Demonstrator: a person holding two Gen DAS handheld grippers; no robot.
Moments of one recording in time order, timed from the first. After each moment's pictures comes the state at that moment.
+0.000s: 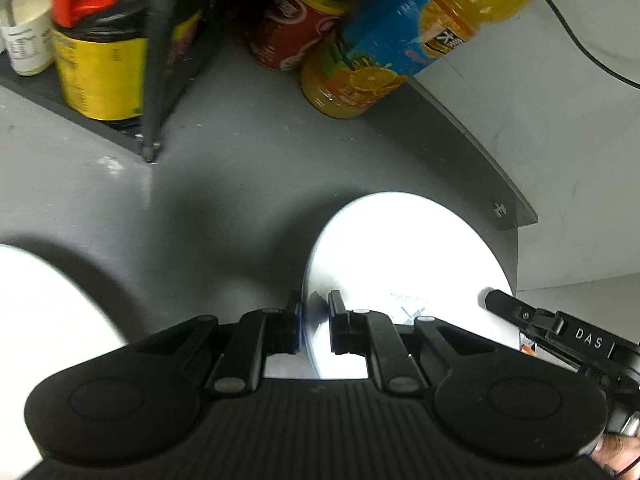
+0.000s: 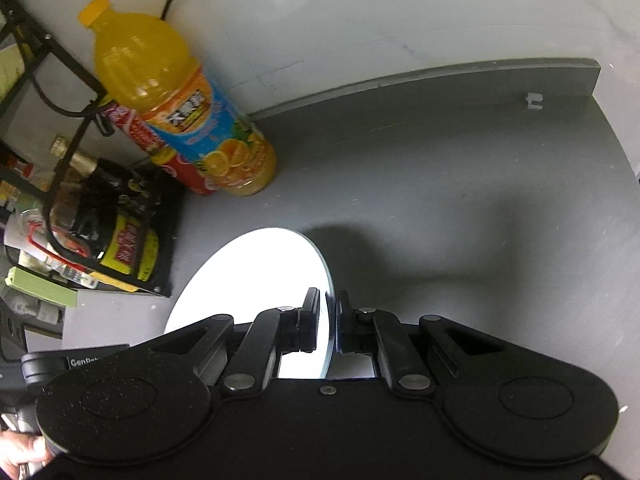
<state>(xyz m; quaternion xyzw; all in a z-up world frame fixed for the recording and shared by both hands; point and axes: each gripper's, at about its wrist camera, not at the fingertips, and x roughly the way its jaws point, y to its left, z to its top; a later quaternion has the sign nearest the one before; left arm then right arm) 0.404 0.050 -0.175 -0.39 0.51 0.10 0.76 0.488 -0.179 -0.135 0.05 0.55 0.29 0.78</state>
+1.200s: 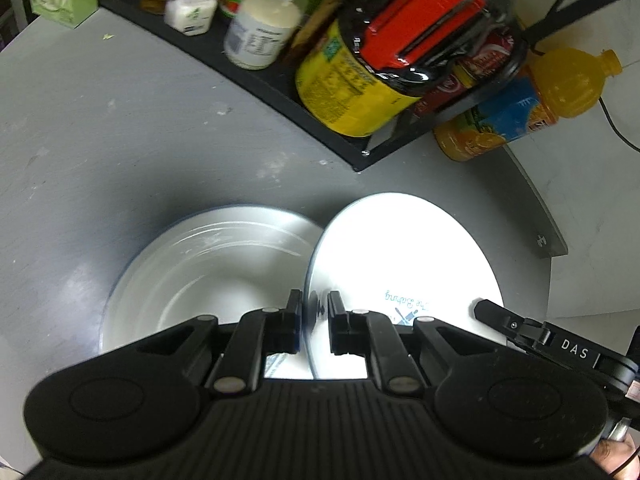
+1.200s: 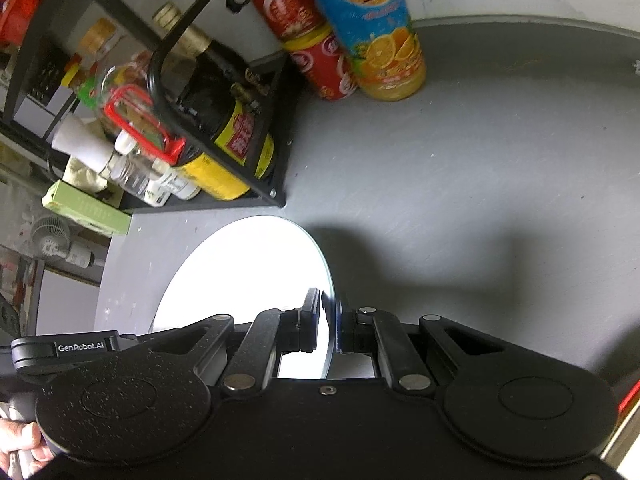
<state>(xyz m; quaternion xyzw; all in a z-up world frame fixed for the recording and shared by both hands) 0.262 0.146 -0.158 -0.41 0.50 0.17 0.75 0.383 -0.079 -0.146 0.01 0.58 0.35 0.73</state>
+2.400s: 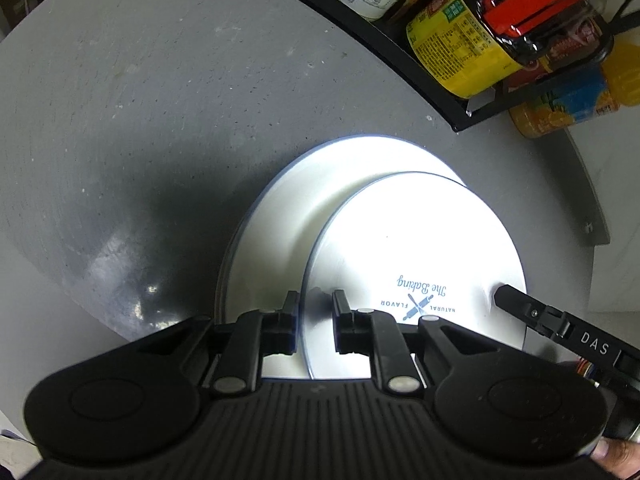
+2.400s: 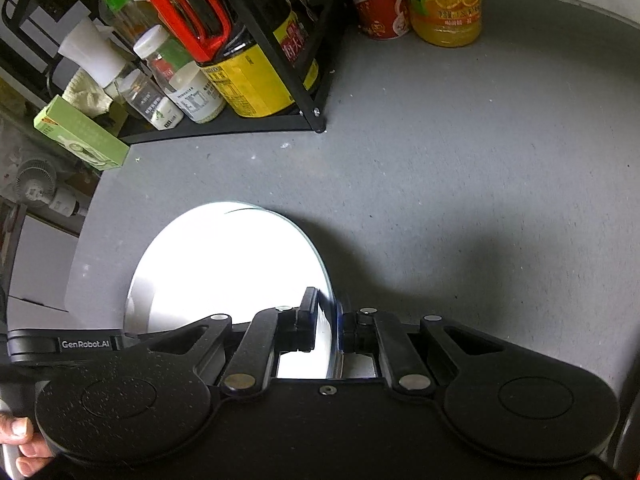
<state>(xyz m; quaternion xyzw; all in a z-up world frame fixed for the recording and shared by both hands) 0.206 0.160 -0.199 -0.41 0.54 0.21 0.71 0.322 -0.040 -0.173 -0.05 0.58 0.36 0.73</state>
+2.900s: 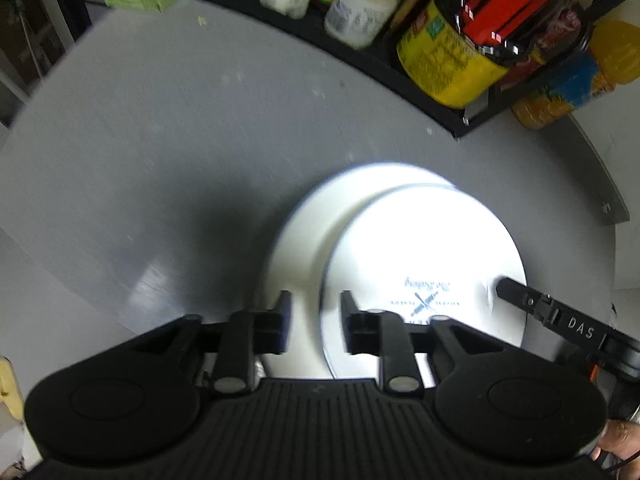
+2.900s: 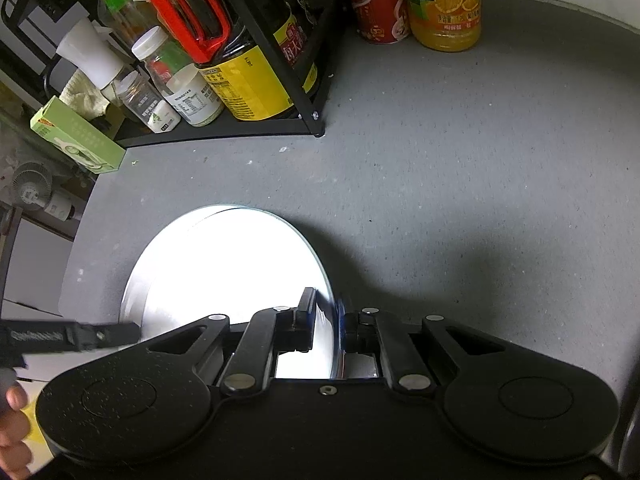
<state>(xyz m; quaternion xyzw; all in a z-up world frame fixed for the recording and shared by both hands) 0.204 0.159 -0.162 -0.33 0.55 0.23 0.73 0.320 -0.036 -0.173 -0.05 0.57 0.36 0.74</state>
